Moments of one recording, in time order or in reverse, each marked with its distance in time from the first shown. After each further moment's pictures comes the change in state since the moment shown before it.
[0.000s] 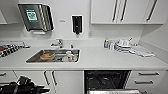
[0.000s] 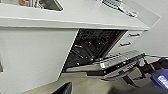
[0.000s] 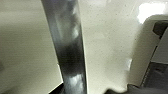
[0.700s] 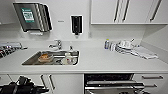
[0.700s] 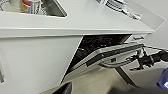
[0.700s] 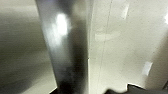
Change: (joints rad) left arm 0.000 -0.007 0.000 0.000 -0.003 0.000; right arm 0.094 0.009 0.024 -0.034 0.003 -0.011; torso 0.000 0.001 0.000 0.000
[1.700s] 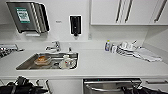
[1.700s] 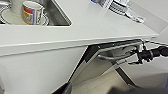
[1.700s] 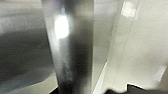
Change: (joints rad) left arm -0.003 -0.023 0.014 0.001 -0.001 0.002; right arm 0.063 0.009 -0.004 -0.009 0.043 -0.023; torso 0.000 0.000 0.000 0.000
